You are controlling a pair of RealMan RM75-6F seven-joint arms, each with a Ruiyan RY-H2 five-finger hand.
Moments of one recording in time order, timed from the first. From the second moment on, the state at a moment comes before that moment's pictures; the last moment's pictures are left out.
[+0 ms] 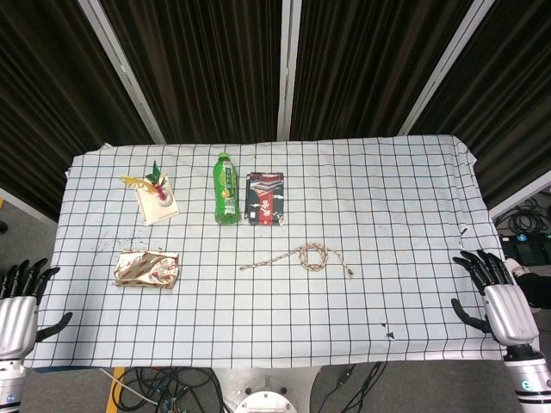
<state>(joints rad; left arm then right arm) 0.01 -1.20 -0.03 -1.64 1.49 1.58 0.13 0.11 -1.11 0.02 -1.54 -1.60 1.47 0.24</state>
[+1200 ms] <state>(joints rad) 0.01 -1.22 -0.04 -1.55 1.48 1.56 0.03 0.48 -1.43 0.20 -1.65 -1.05 0.98 -0.23</state>
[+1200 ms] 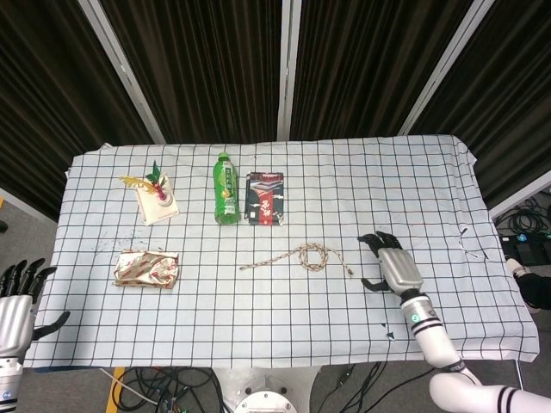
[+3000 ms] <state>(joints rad) 0.01 -1.24 -0.04 -1.48 1.45 1.54 -0.04 0.66 -1.66 0.23 -1.32 -0.84 0.94 -0.36</state>
